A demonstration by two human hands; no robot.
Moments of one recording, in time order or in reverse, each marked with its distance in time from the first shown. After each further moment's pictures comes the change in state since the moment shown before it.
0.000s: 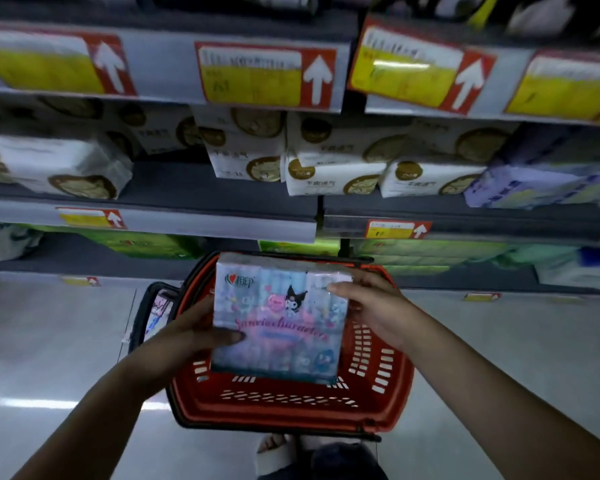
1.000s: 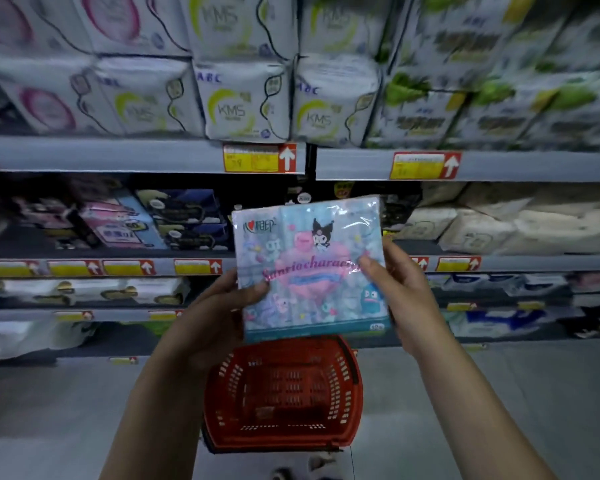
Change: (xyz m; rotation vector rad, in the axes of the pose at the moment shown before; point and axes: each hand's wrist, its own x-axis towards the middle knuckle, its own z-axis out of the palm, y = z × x) left_hand -0.260 0.265 0.133 -0.242 -0.141 0.291; right_hand -0.310 -0.259 0.083 -0.023 0.186 -0.653
